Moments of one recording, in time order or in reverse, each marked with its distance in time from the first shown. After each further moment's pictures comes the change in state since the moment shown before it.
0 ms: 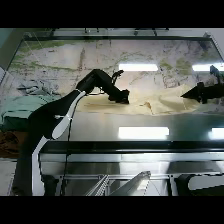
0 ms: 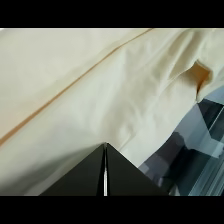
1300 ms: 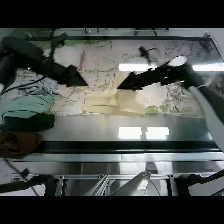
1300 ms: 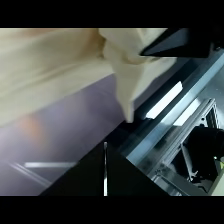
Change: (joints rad) left arm 0.461 0.788 -0.544 -0.001 0.282 0.132; right arm 0.822 -0.097 0.147 0.299 -0.359 0.065
